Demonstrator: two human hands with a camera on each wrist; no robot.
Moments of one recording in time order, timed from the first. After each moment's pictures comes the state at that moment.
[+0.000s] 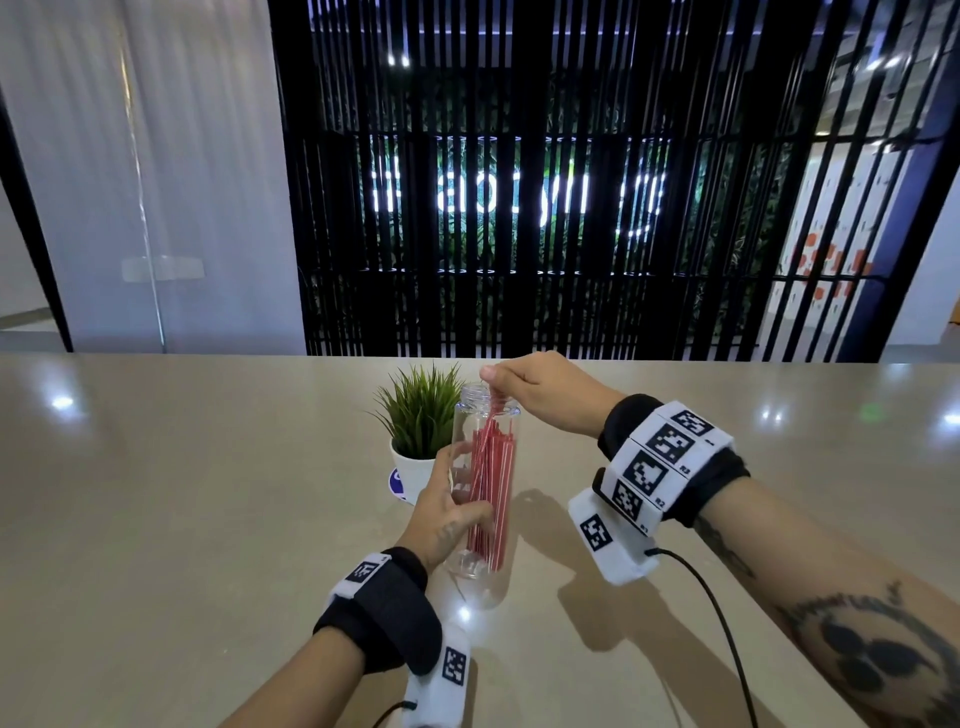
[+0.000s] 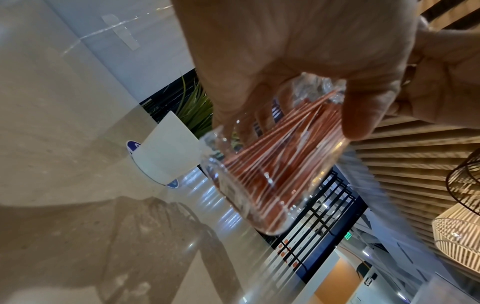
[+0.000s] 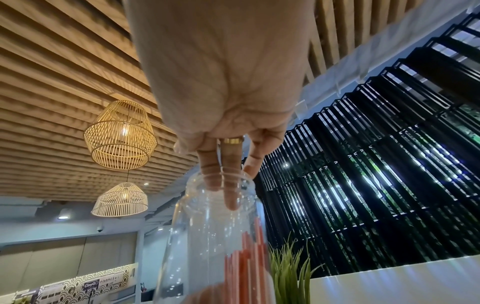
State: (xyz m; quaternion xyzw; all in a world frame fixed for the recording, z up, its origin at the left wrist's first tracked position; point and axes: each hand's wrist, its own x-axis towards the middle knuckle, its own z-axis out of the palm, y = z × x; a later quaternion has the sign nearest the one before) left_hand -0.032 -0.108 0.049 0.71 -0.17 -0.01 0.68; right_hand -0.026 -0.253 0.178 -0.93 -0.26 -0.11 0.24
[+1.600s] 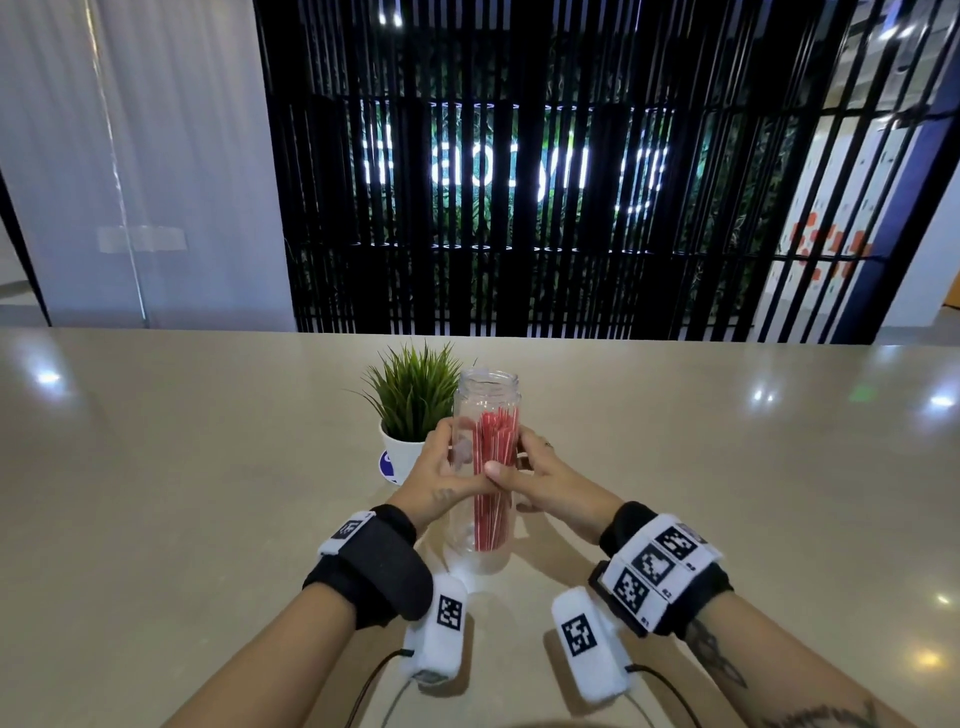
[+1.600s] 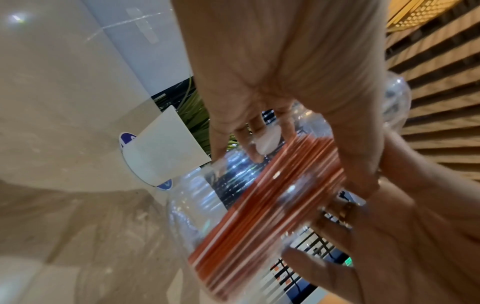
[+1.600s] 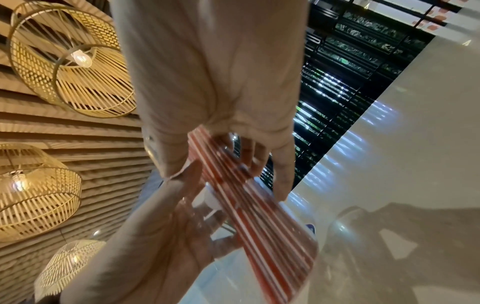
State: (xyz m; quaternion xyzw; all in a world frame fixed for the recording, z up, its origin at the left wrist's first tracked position) left_hand 0.004 -0.106 0.043 0.72 -0.20 -0.01 0.67; right_hand -0.020 -0.263 0.065 -0.80 -0.16 0.09 0.57
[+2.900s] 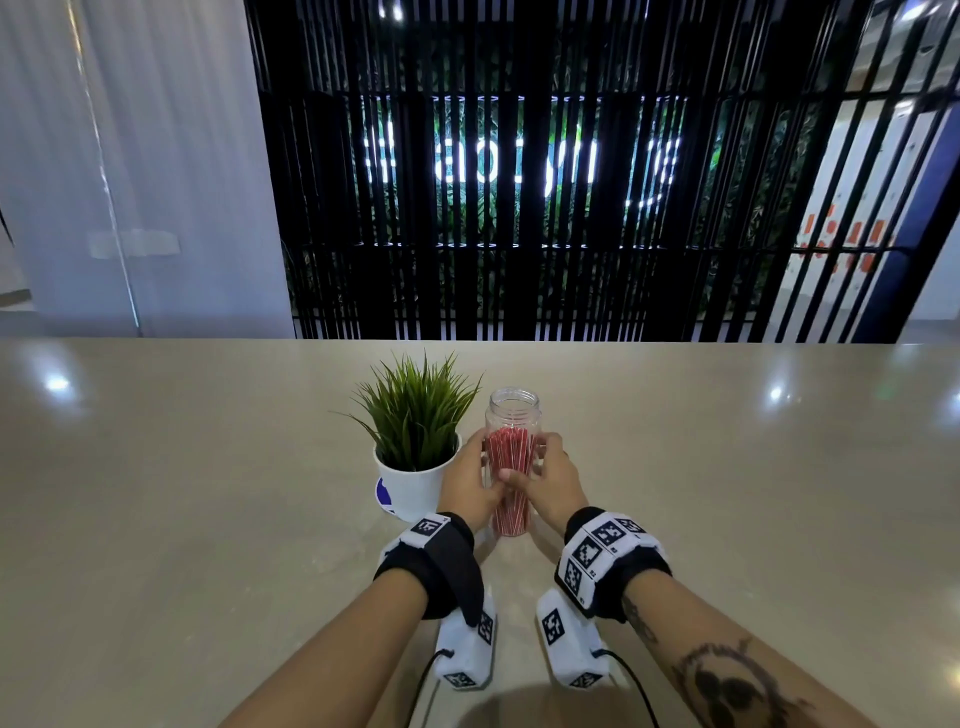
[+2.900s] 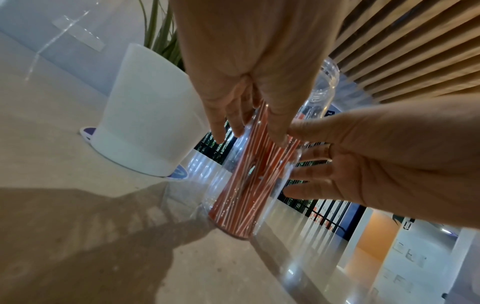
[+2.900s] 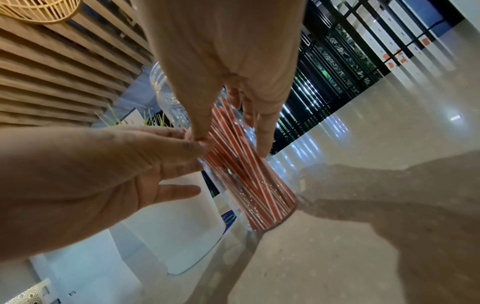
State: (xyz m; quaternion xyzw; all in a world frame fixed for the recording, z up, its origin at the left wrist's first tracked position) left_hand 0.101 -0.145 -0.003 0.79 -0.17 0.13 0.57; right_hand 0.099 -0.256 0.000 -0.82 0.01 -0.11 0.56
